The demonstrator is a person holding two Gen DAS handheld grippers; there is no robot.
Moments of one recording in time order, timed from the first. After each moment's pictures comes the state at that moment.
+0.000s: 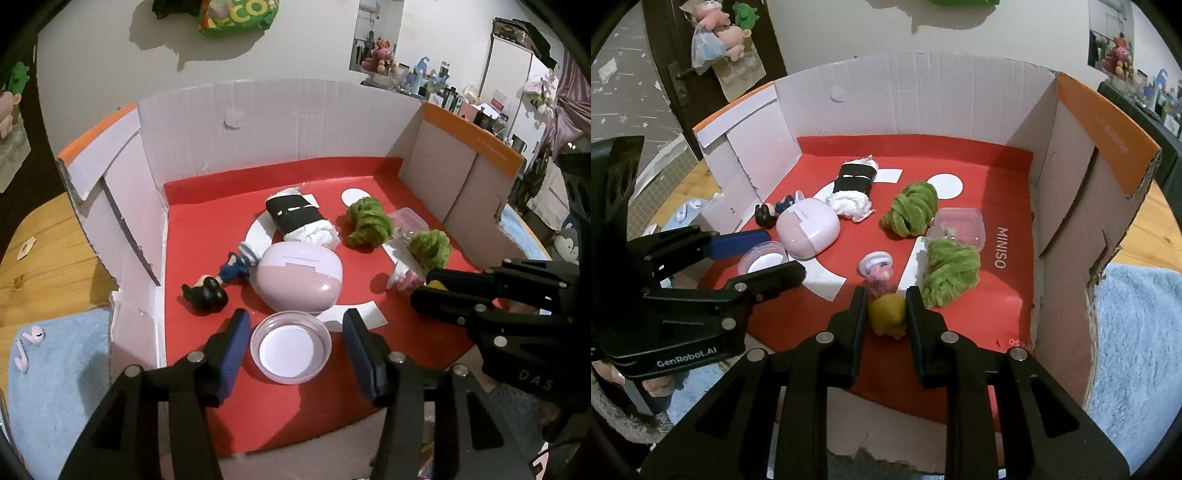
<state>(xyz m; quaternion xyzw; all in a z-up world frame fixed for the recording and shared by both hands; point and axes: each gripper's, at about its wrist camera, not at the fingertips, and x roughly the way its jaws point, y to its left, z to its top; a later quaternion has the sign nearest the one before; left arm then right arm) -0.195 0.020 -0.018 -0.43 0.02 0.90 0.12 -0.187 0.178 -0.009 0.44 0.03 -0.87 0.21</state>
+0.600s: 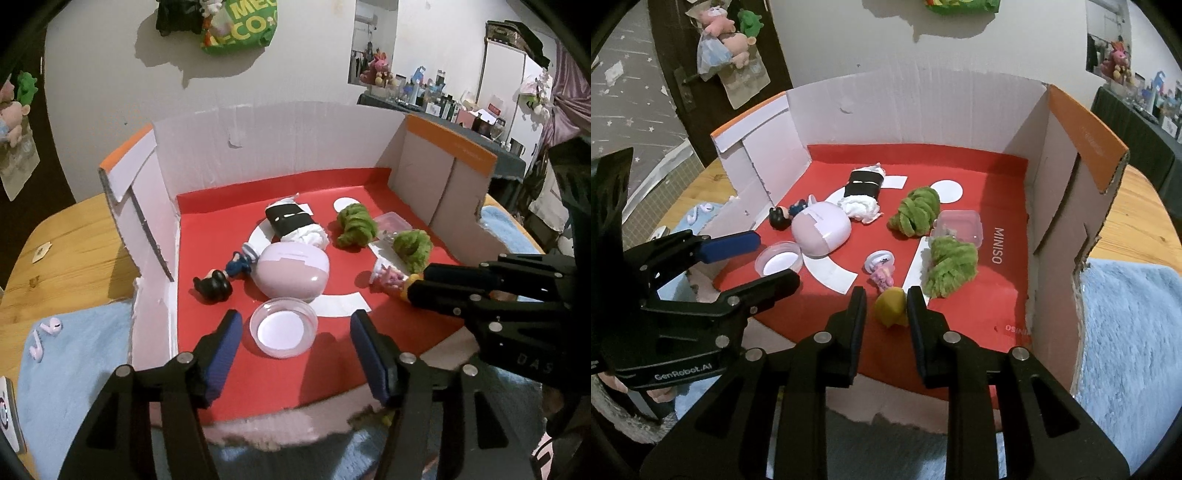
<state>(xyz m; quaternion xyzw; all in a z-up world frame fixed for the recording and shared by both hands) -0.165 0.022 -0.004 -0.40 0.03 0.91 0.11 -0.174 0.177 0.001 0.43 0.02 -0.88 0.21</state>
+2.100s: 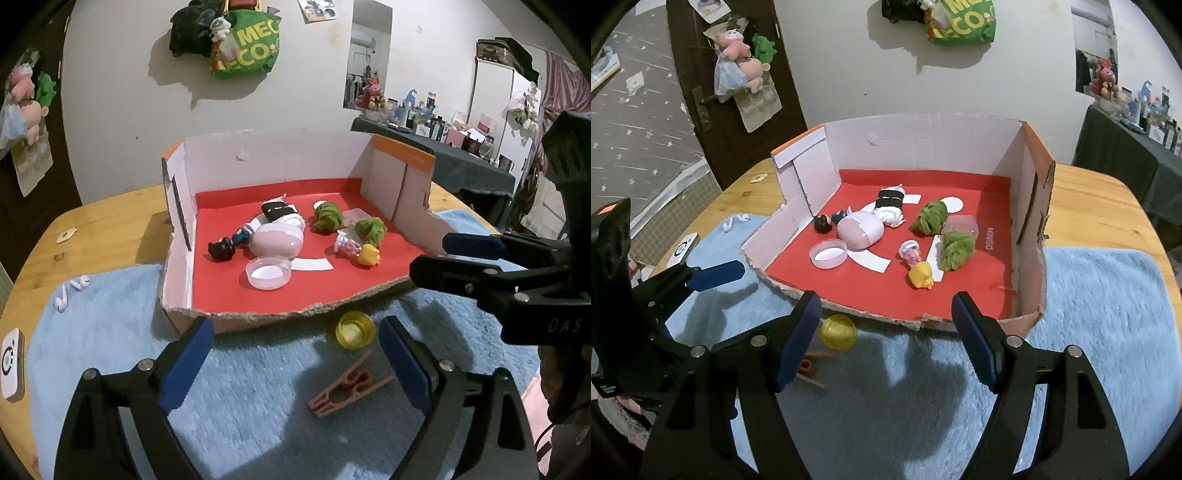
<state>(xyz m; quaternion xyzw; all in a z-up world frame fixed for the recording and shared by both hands) -0.083 0.018 0.013 -0.35 0.01 0.93 0.12 -0.108 0.183 0.034 0.38 0.00 -0.90 0.21</state>
